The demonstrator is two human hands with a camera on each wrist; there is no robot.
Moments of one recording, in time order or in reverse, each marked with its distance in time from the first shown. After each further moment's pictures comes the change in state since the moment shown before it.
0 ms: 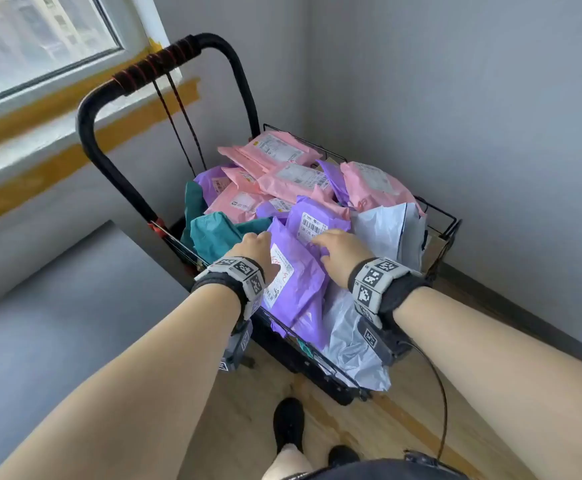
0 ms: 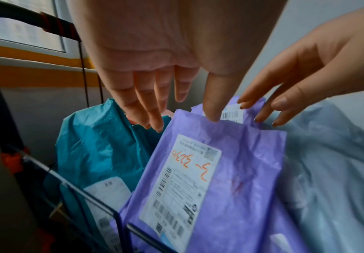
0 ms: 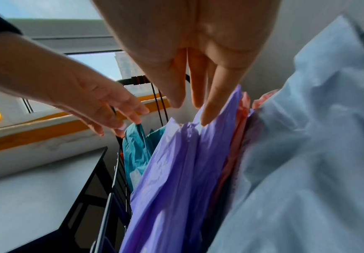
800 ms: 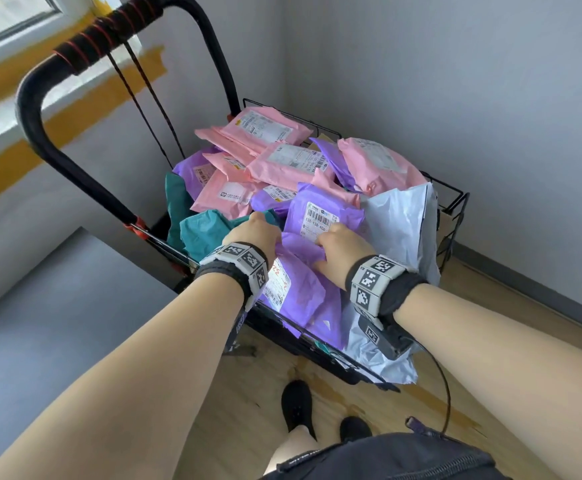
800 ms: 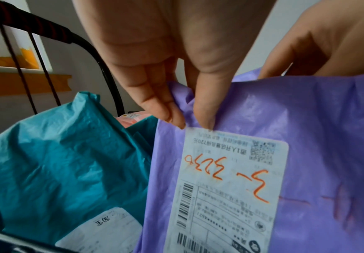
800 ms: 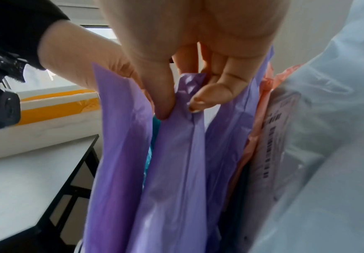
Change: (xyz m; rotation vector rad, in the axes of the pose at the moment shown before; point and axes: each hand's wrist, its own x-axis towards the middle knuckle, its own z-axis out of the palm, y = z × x) left_hand 0.062 -0.024 -0.004 0.249 -0.091 0.181; right_hand 0.027 -0.019 0.024 -0.142 -0.040 0.200
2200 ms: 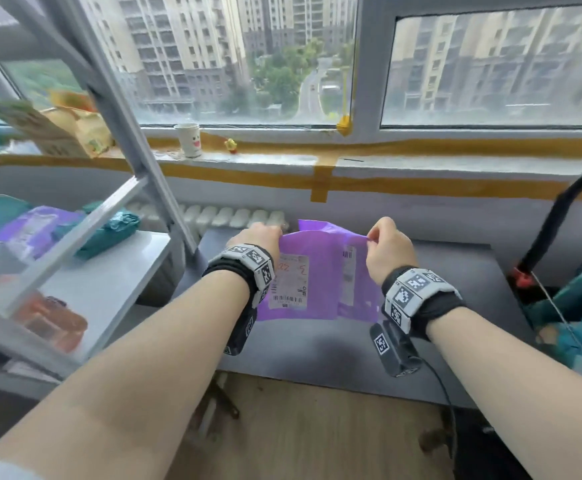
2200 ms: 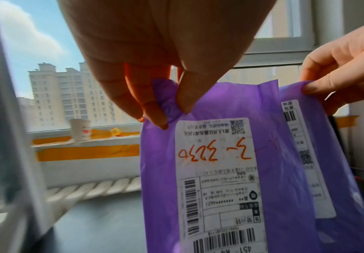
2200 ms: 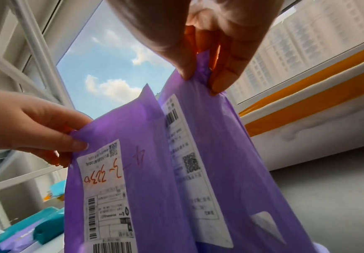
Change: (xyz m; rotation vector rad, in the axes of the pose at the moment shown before) left_hand -0.521 -0.297 0.101 -0.374 0.287 -1.108; right_hand -0.187 -0.453 0.109 0.347 0.080 -0.849
